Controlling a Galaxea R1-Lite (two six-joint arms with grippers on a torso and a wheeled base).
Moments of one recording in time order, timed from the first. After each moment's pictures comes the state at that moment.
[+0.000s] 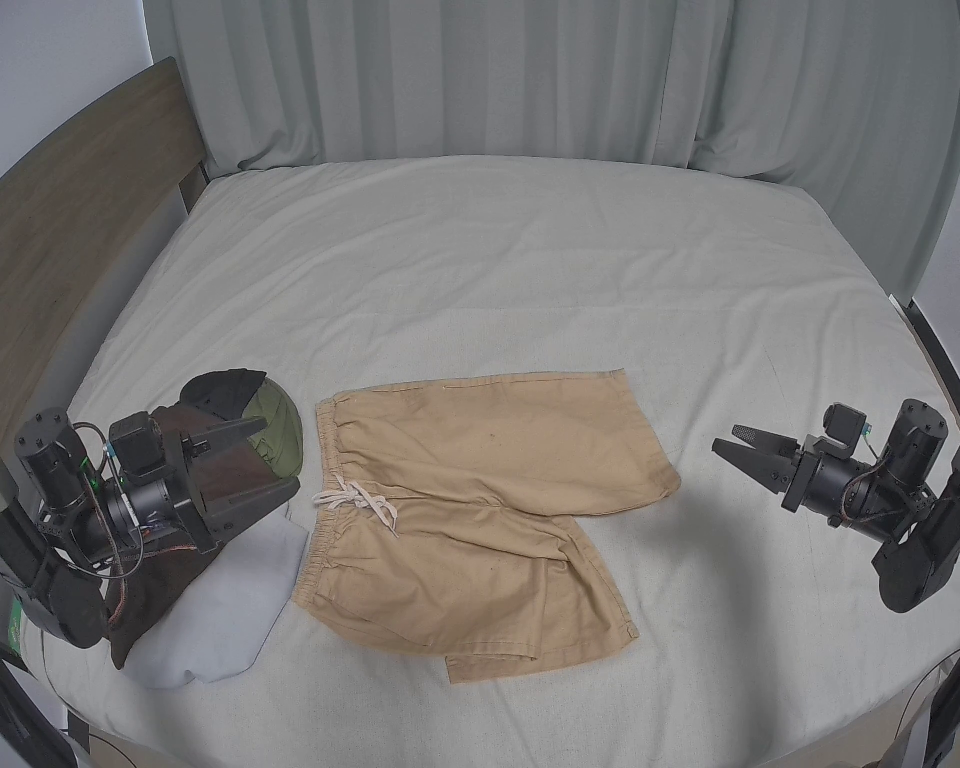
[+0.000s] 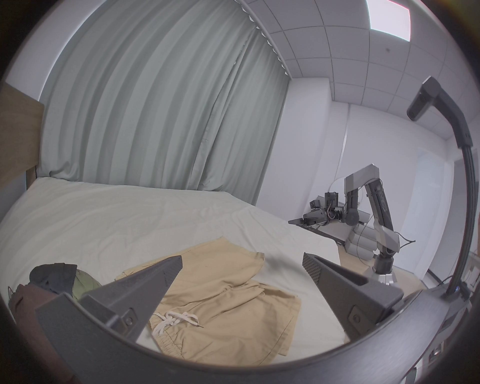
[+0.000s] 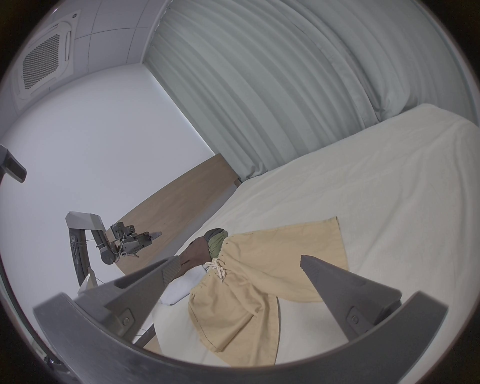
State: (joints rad) left arm 0.01 1.83 -0.34 -1.55 -0.97 -0.08; right arm 0.05 1.91 -0.37 -1.54 0.77 0.38
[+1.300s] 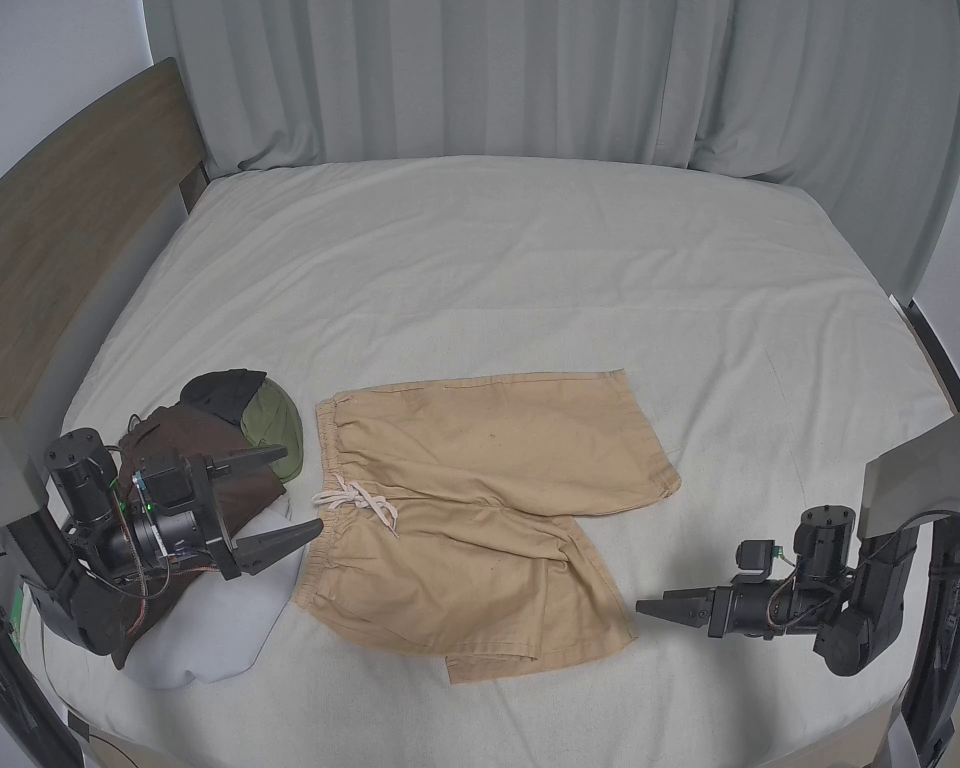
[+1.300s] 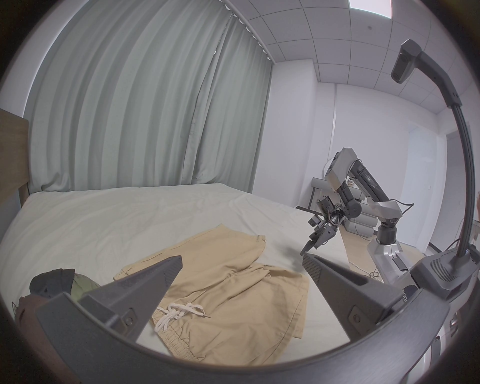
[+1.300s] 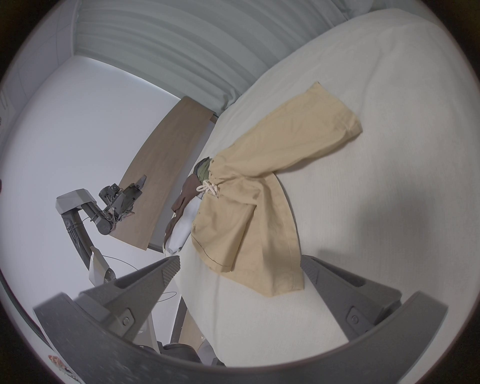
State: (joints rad) left arm -0.01 1.93 -0.32 -1.55 -0.98 0.13; right arm 0.20 2.26 -0.21 -1.54 0.74 0.38
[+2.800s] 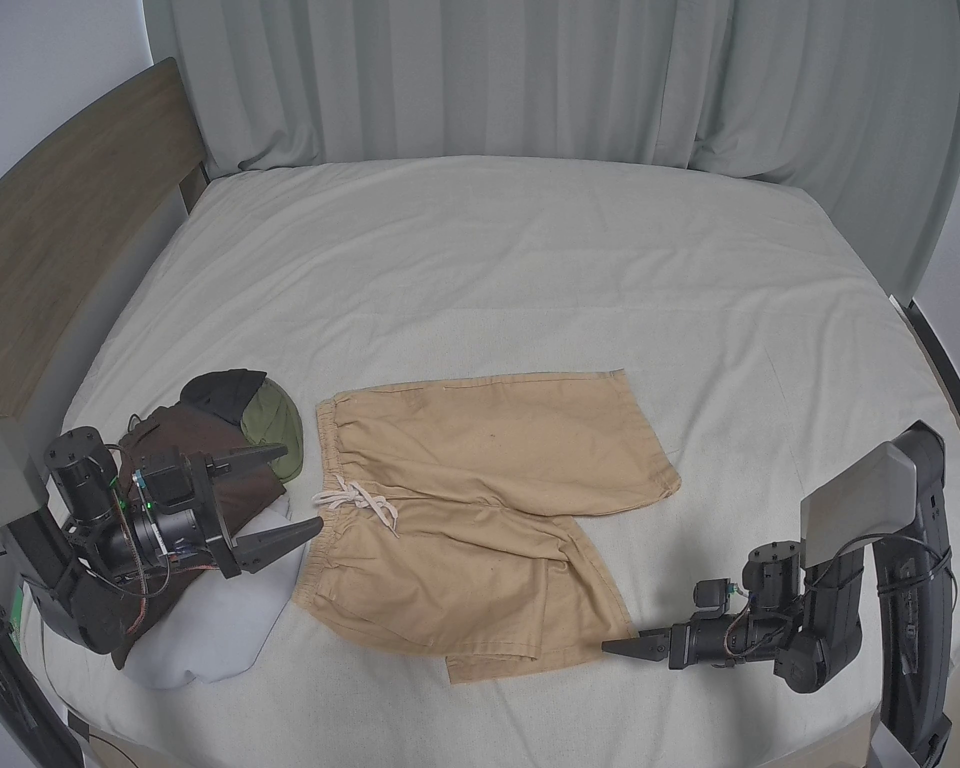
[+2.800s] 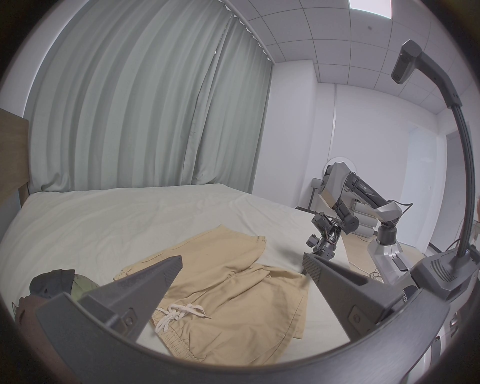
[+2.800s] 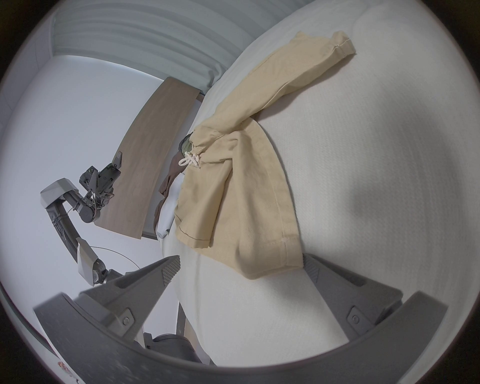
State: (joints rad) left arm -0.01 1.94 -0.33 -1.55 -0.98 0.13; right arm 0.28 2.49 -0.29 -1.54 0.70 0.38
